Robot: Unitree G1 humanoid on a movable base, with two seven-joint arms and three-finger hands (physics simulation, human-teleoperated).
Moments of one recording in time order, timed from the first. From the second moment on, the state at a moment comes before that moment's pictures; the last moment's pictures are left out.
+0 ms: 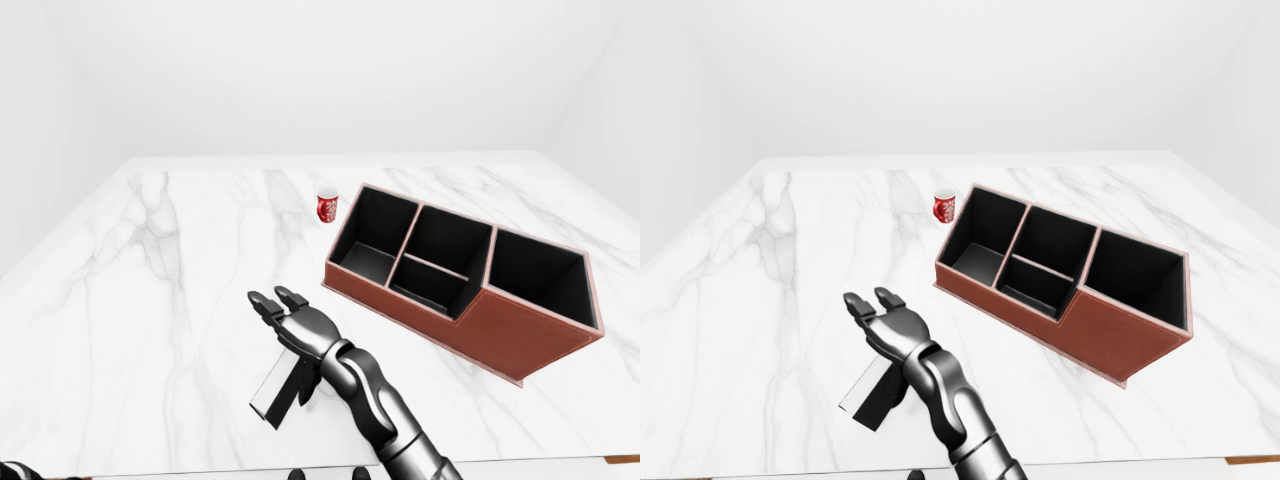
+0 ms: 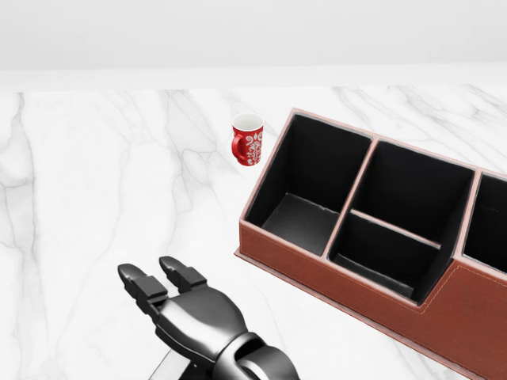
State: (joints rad) left arm -0.30 0.61 0.77 -0.80 -0.72 0.09 0.10; right arm -0.14 0.15 0.46 0.12 -1.08 -0.09 0.33
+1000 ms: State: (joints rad) left arm -0.29 0.64 0.78 -0.80 -0.77 0.09 0.14; right arm -0.15 0.16 0.45 0.21 -1.14 -0.09 0.28
